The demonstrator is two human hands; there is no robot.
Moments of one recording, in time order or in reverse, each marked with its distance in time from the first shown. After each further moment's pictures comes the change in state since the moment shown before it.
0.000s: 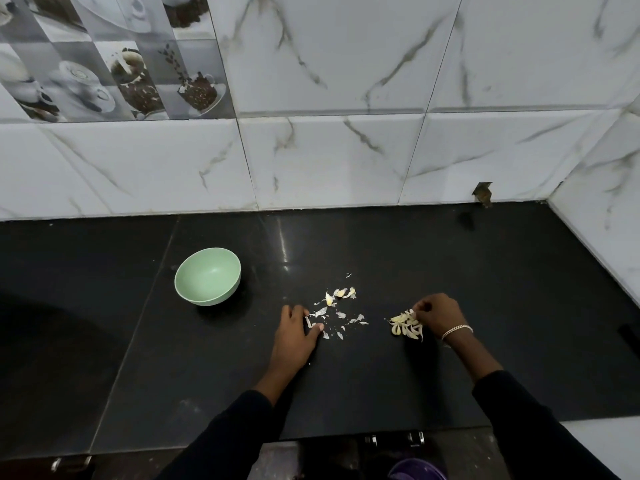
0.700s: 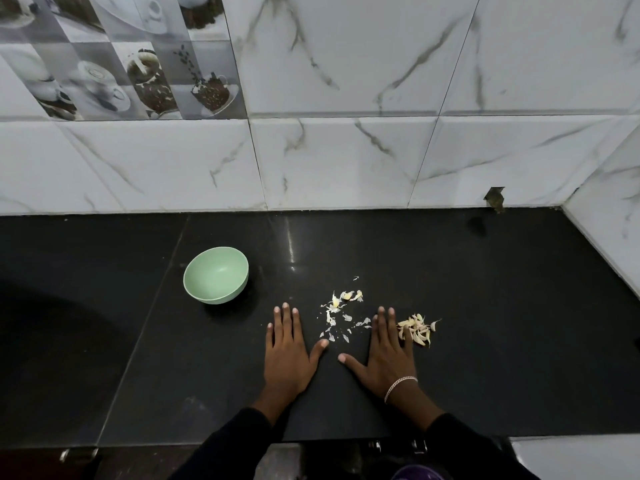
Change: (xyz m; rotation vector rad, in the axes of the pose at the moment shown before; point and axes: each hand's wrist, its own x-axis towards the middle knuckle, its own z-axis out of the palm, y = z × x) left_hand -0.024 -0.031 0.013 0.572 0.032 0.054; right_hand -0.059 -0.035 0.138 -0.492 0.153 -0.272
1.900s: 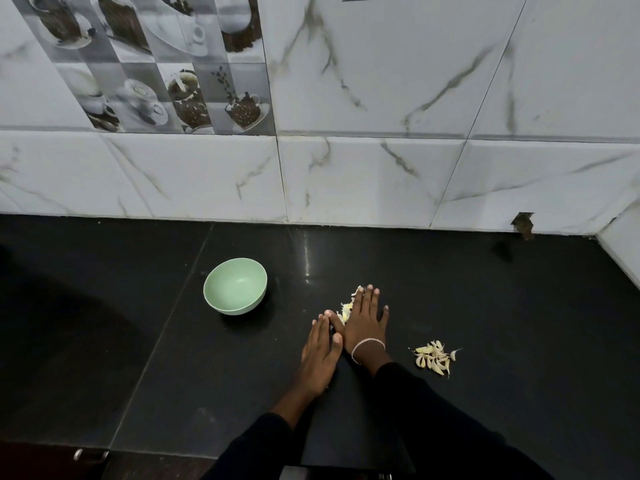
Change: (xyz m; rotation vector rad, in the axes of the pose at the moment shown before) left_hand 0.027 0.024 -0.016 -0.719 -0.209 -0.059; right_hand 0.116 -0.073 -0.004 0.146 -0.056 0.057
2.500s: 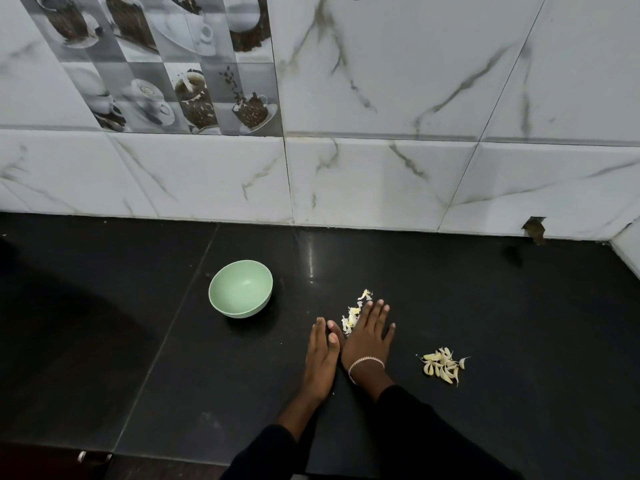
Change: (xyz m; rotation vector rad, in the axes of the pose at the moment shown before) left_hand -0.001 0.004 -0.002 -0.317 0.131 -0.079; right_hand -0.017 -0.011 0.025 0.046 0.088 0.125
